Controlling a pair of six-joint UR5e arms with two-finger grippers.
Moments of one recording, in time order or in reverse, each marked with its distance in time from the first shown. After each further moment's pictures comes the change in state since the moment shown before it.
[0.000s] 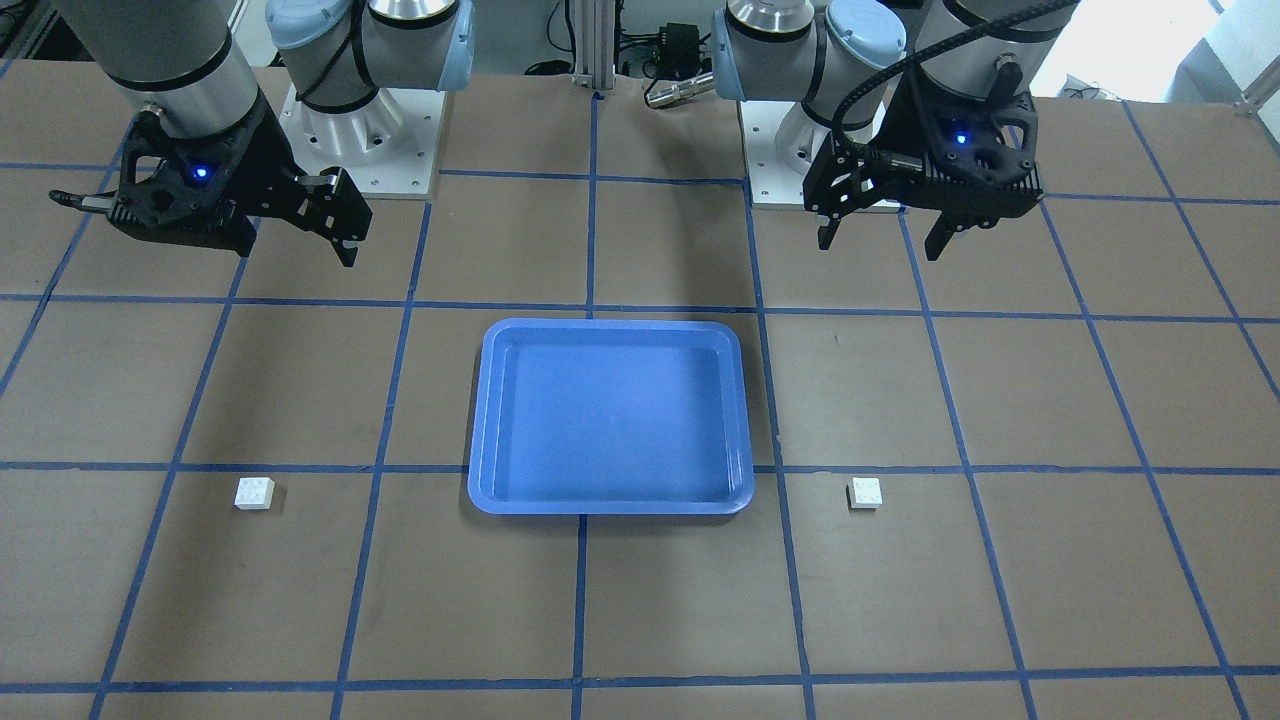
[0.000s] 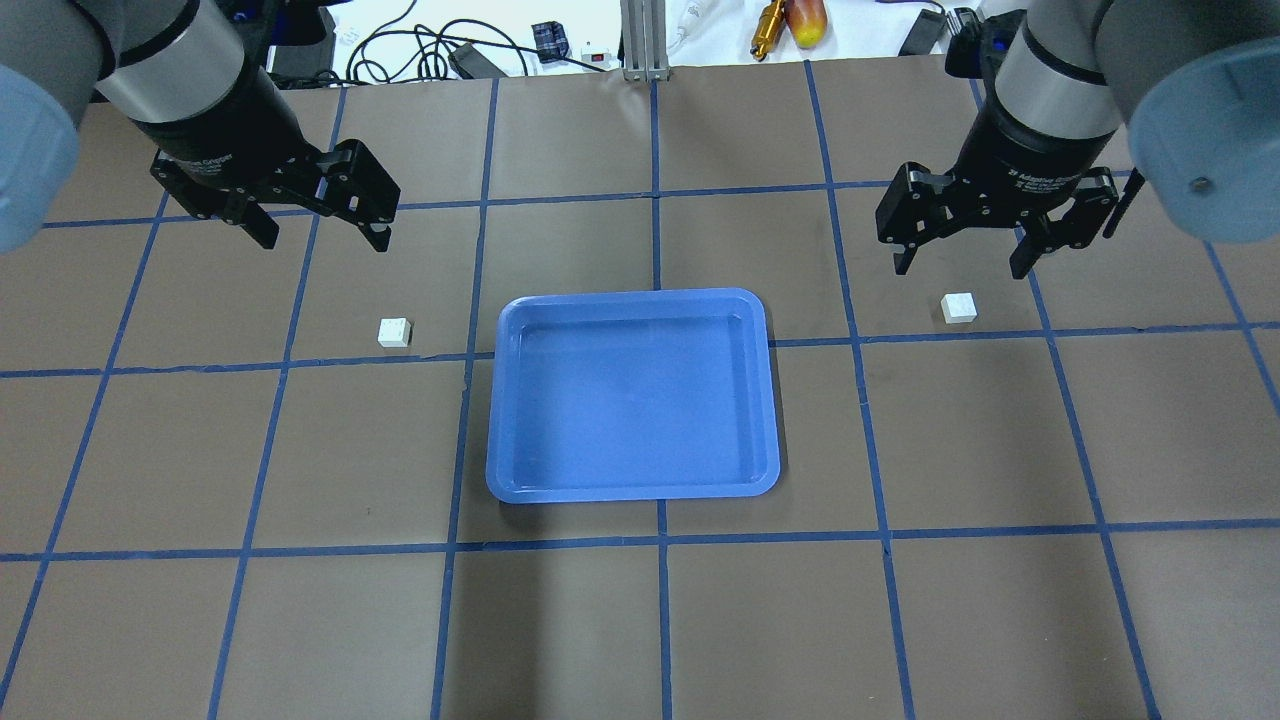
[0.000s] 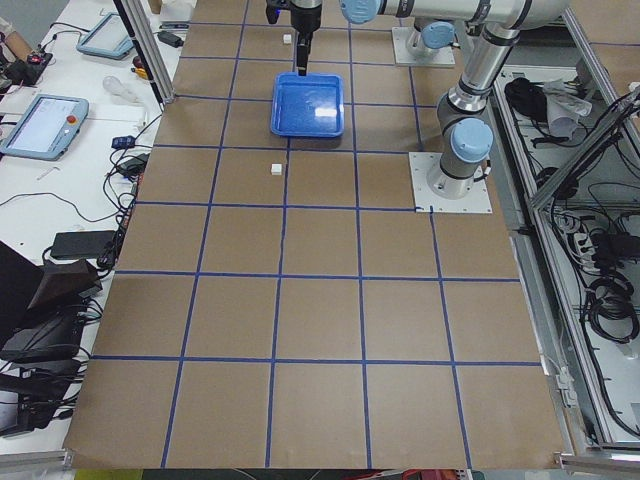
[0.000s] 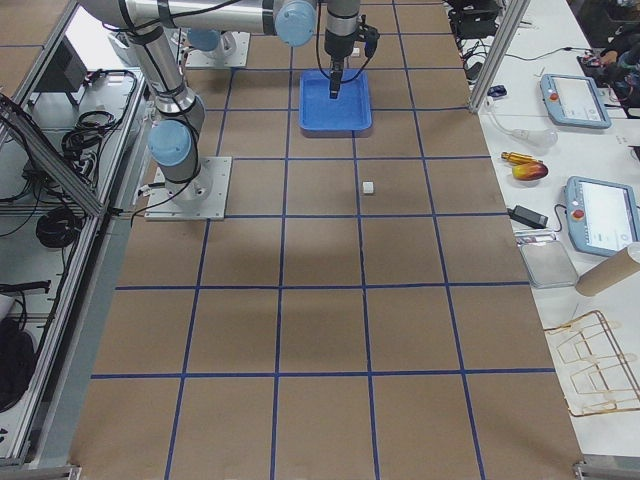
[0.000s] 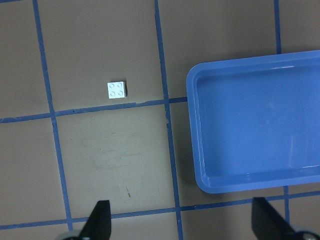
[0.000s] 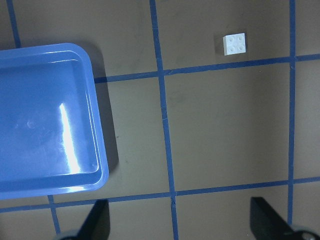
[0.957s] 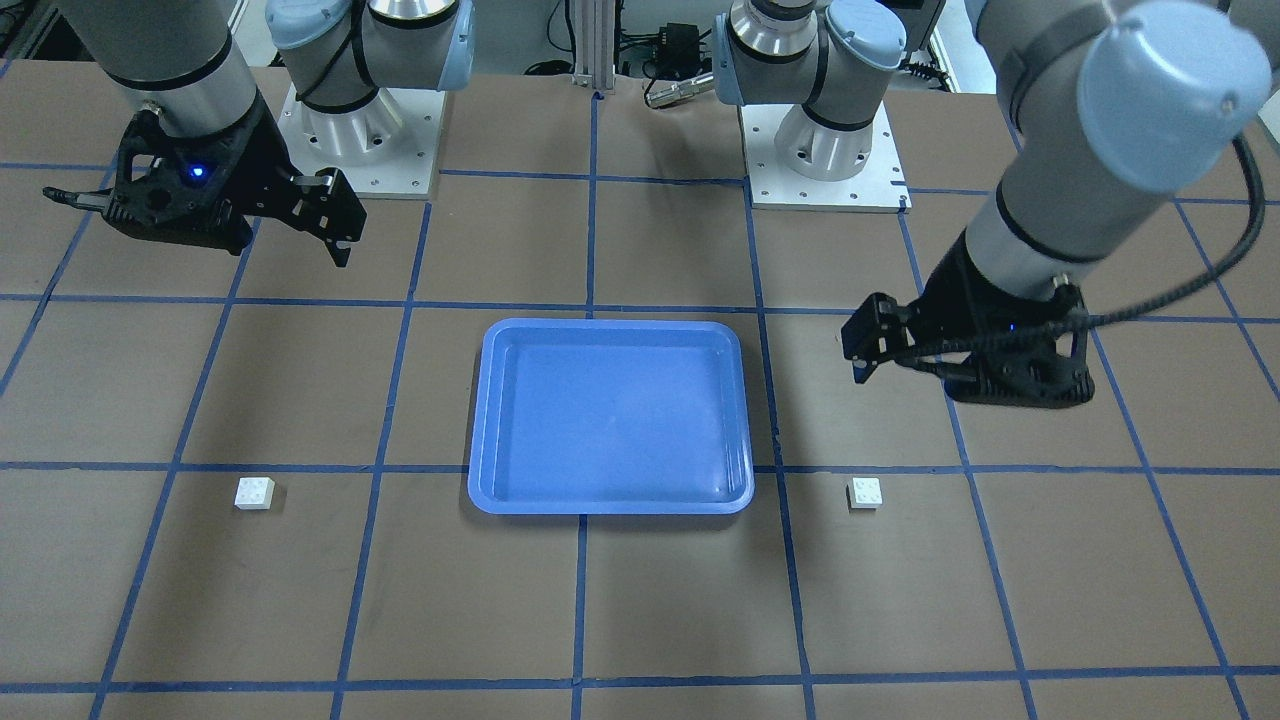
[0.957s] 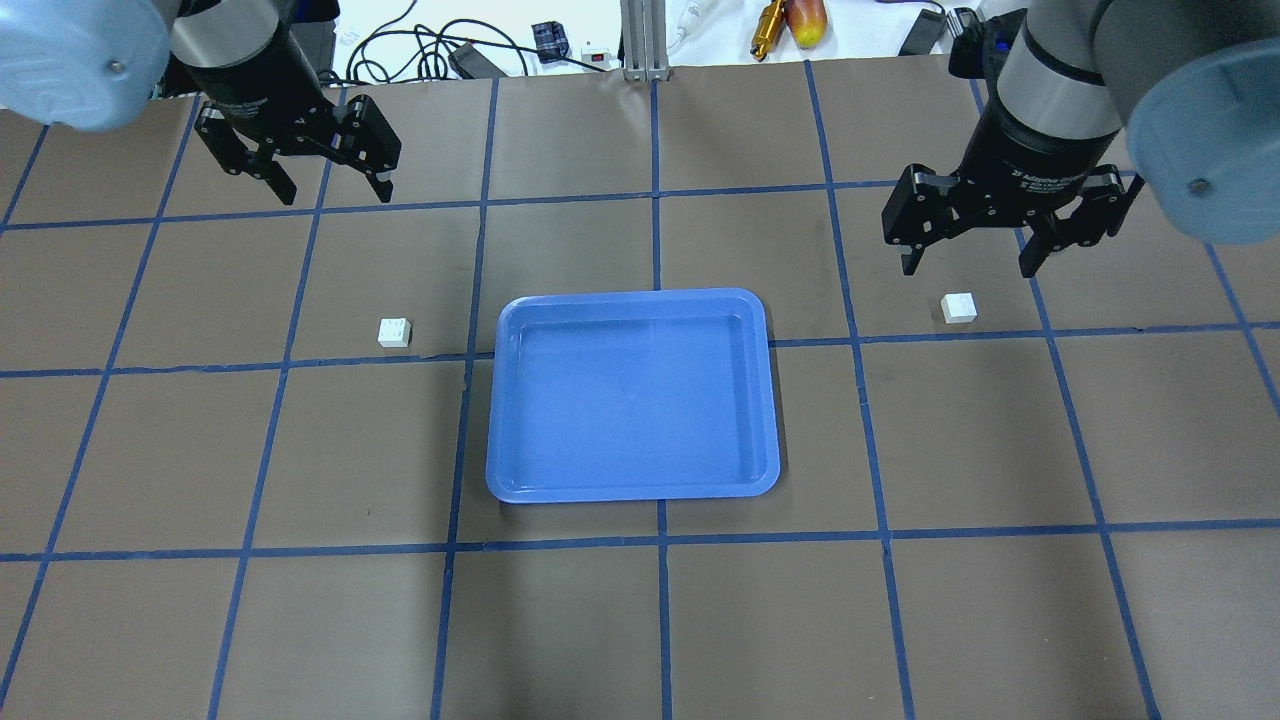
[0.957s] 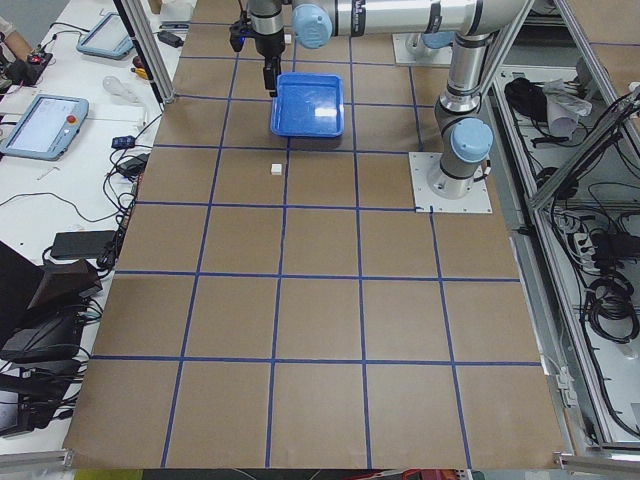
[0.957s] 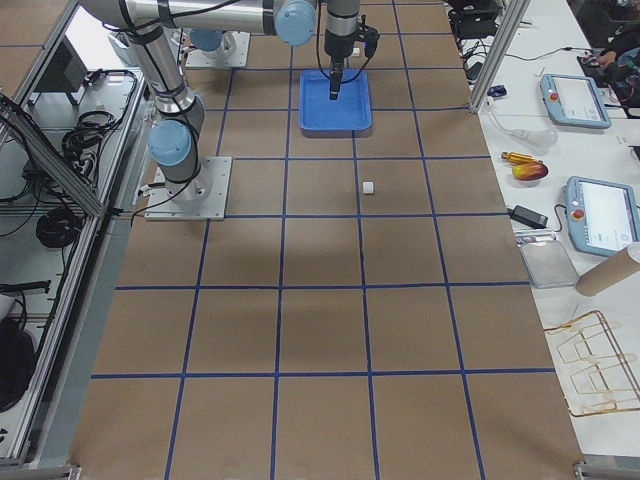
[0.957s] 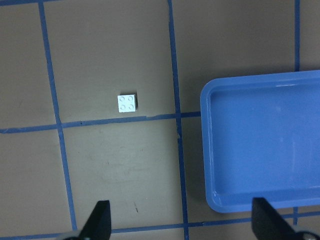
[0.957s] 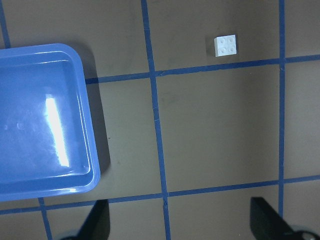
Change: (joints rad) left arm 0.065 -0.297 0.147 0.068 0.001 0.008; right arm 0.002 0.000 0.000 -0.002 -0.029 0.002
